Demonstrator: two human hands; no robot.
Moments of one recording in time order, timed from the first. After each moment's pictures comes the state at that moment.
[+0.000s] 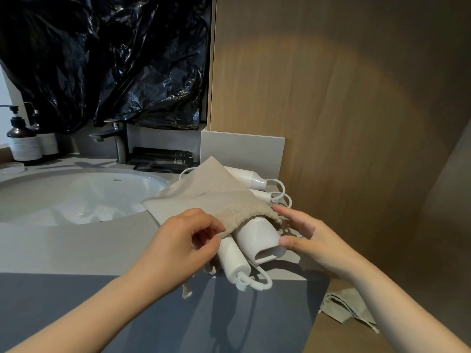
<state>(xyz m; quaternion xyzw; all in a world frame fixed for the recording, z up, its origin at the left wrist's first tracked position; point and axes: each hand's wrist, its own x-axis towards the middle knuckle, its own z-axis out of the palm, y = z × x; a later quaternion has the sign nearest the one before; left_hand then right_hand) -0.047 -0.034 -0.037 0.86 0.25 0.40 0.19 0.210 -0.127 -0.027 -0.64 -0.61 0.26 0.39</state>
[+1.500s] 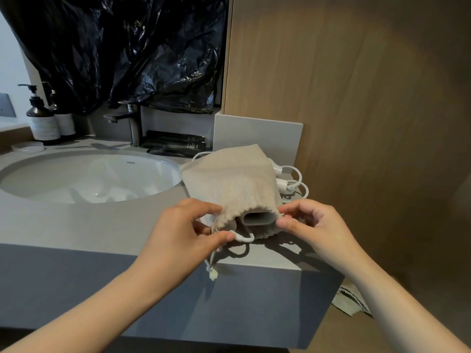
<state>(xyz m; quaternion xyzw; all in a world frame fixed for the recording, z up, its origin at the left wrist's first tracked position) -0.051 -0.050 -0.043 0.78 0.38 0.43 0.26 0.191 -0.116 -0.037 -0.60 -0.61 0.20 0.48</state>
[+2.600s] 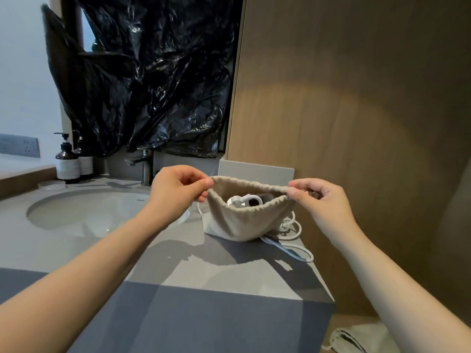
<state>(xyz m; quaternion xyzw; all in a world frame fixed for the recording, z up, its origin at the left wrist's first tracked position) -0.067 -0.002 0.056 0.69 0.32 0.55 0.36 0.185 -0.104 0.053 -0.57 -0.56 0.04 0.60</state>
